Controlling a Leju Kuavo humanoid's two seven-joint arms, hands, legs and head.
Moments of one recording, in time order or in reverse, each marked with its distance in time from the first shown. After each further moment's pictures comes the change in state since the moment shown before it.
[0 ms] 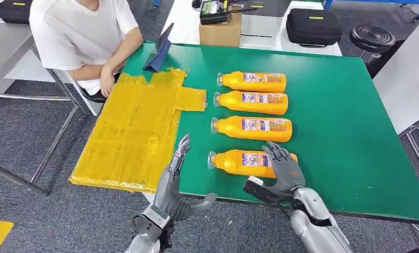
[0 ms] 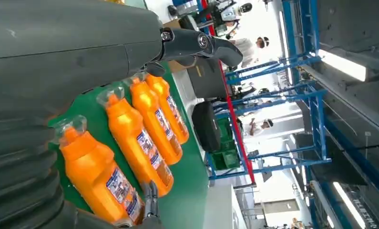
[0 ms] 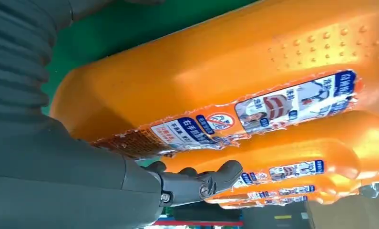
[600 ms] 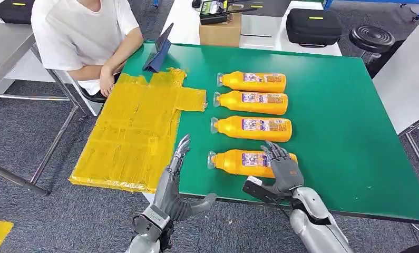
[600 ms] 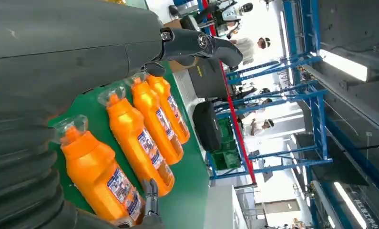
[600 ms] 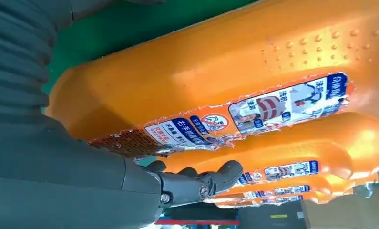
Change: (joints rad) left arm 0.002 0.000 0.001 0.000 -0.002 0.000 0.002; right arm -0.018 0.001 0.013 0.030 -0.035 0.036 -0.005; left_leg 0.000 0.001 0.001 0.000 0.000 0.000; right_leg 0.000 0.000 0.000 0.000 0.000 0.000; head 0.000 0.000
